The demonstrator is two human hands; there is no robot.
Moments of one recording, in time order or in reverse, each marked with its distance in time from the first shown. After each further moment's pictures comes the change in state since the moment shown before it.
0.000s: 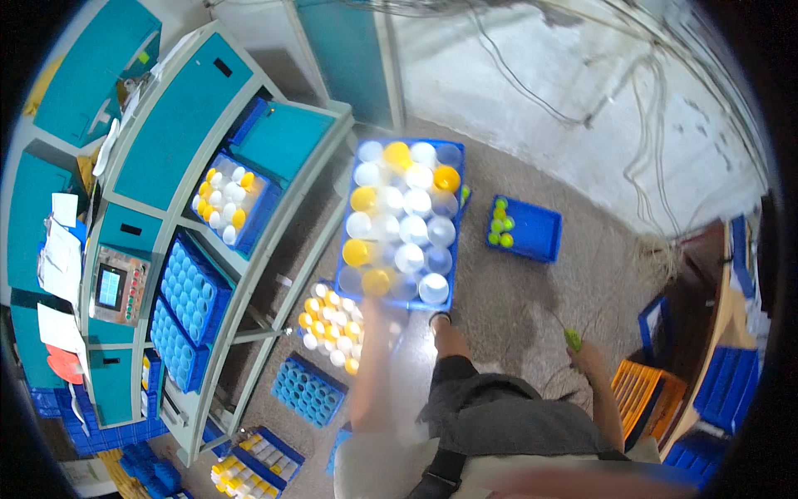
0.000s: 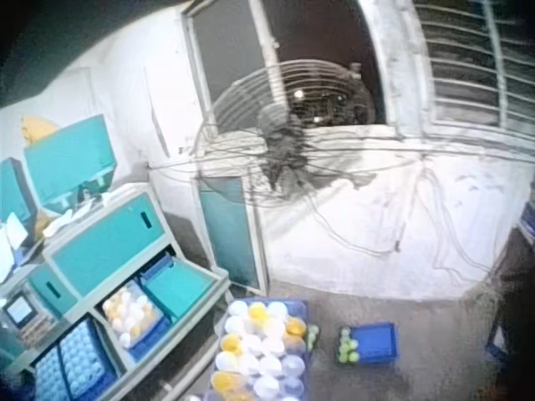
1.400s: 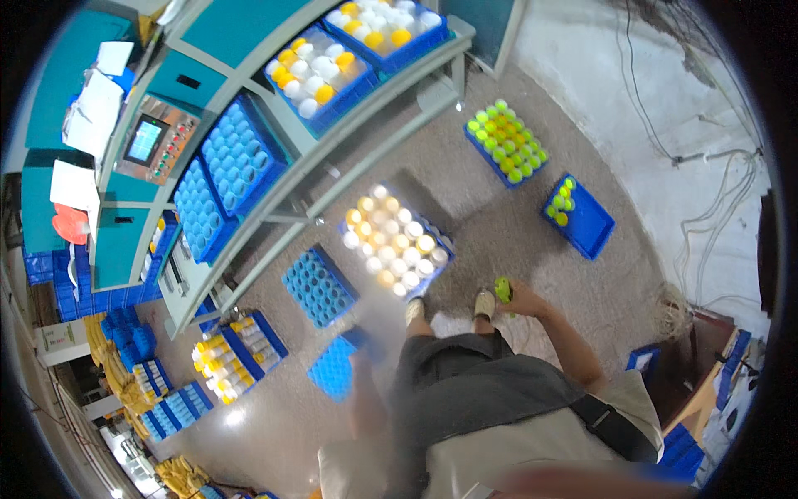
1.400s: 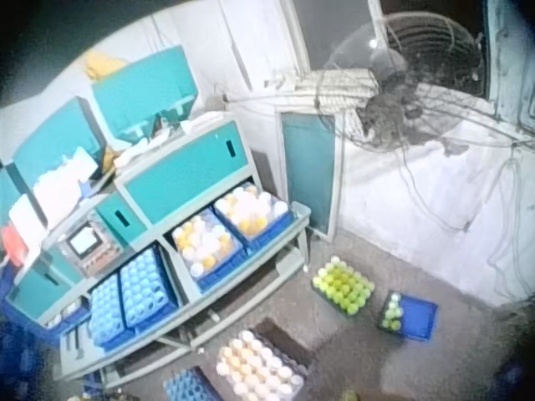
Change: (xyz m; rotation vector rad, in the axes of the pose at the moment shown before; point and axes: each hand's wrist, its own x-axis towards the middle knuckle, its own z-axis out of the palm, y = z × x) left_hand -0.265 -0.102 -0.455 0.930 0.707 -0.188; right_hand 0.009 -0.275 0.133 0.043 -0.619 -0.859
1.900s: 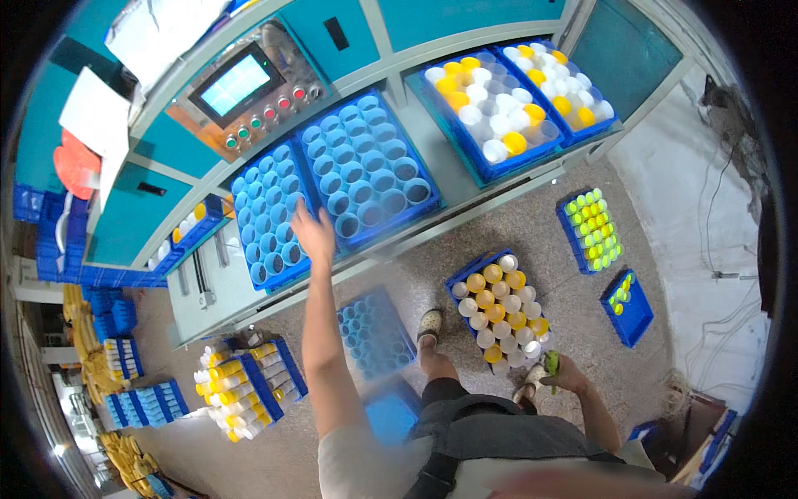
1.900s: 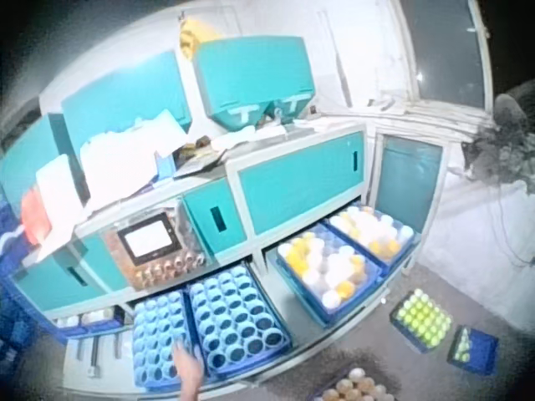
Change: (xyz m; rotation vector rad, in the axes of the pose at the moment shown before) left_hand 0.409 0.474 -0.415 0.071 0.864 0.908; right_hand 0.199 -0.238 0.198 0.091 -0.009 0.242
